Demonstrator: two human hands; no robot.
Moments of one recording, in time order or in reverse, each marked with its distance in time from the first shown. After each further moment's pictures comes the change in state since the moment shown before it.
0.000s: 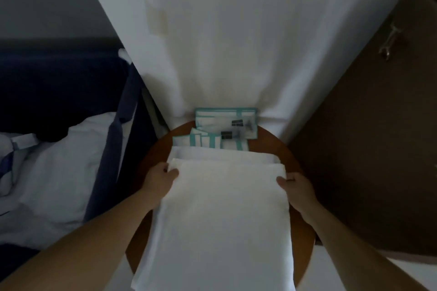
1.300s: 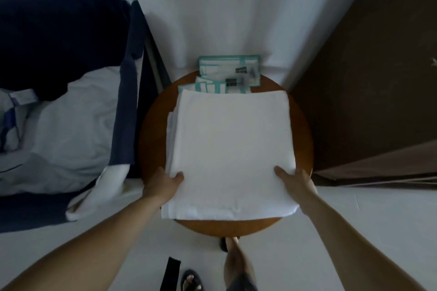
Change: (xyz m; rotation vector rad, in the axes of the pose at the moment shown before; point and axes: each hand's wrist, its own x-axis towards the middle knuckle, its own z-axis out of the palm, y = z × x) left_hand -0.095 -0.138 0.003 0.420 -0.063 -0.126; right_hand -0.111 0.101 0.048 -0.146 0.047 0.238
